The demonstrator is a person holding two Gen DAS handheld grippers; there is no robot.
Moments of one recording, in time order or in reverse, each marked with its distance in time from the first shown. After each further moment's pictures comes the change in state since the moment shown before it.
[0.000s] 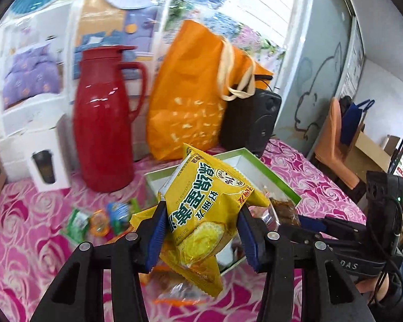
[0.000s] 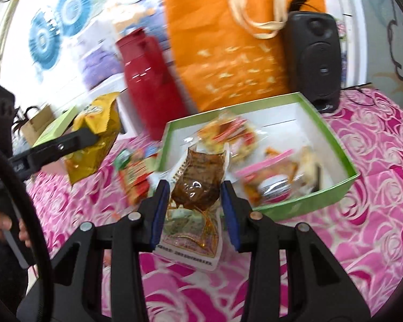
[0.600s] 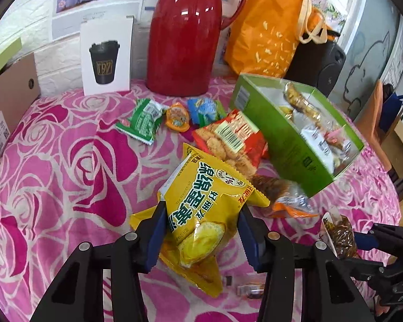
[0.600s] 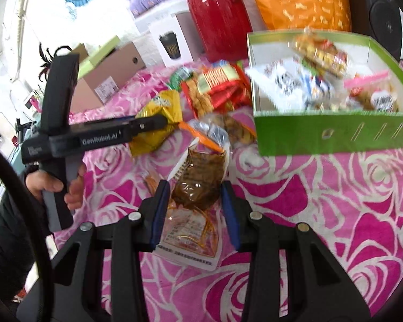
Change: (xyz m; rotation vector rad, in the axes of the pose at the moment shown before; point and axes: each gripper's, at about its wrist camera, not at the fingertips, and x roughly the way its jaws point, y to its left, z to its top) left arm -0.001 0.107 -0.114 -0.154 0.213 0.155; right arm 0.029 0.105 -0.090 -0.118 0.237 0.216
